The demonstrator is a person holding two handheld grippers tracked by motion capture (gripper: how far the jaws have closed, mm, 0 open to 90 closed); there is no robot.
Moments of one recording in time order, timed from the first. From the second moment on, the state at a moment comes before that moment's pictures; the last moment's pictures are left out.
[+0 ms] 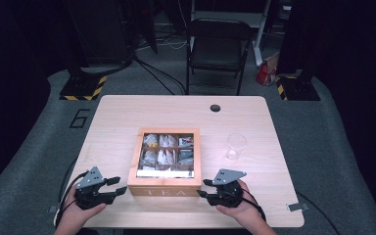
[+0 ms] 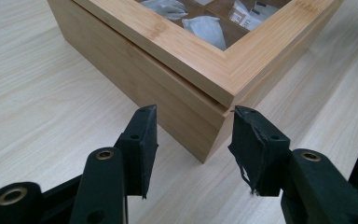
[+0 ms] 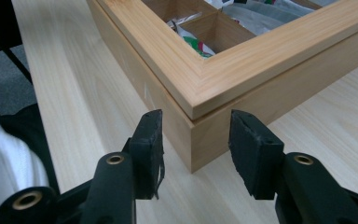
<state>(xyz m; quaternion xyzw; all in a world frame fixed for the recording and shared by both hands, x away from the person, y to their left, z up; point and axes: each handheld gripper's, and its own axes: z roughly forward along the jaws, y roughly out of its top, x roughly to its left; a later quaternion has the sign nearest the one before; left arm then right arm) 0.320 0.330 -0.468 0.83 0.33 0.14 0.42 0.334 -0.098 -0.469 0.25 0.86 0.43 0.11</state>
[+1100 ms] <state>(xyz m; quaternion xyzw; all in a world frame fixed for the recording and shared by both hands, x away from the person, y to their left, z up) 0.324 0.303 -0.459 0.83 0.33 0.15 0.43 0.339 -0.092 -0.462 0.27 0.84 0.45 0.12</state>
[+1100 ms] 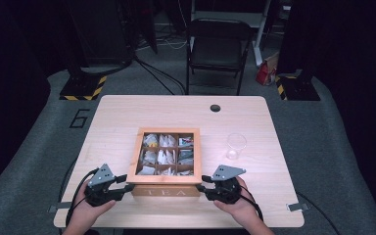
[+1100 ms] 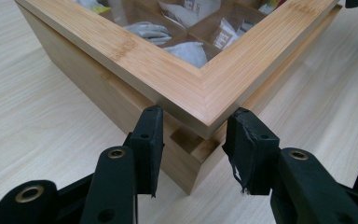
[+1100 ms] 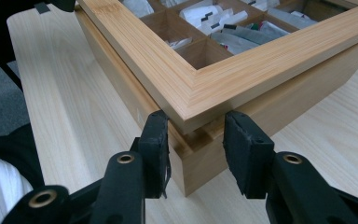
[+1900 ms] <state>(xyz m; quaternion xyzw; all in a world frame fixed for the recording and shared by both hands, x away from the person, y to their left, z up) 0.330 0.305 -0.420 0.80 0.33 0.19 0.46 0.353 -0.094 -0.425 0.26 0.82 0.49 0.15</state>
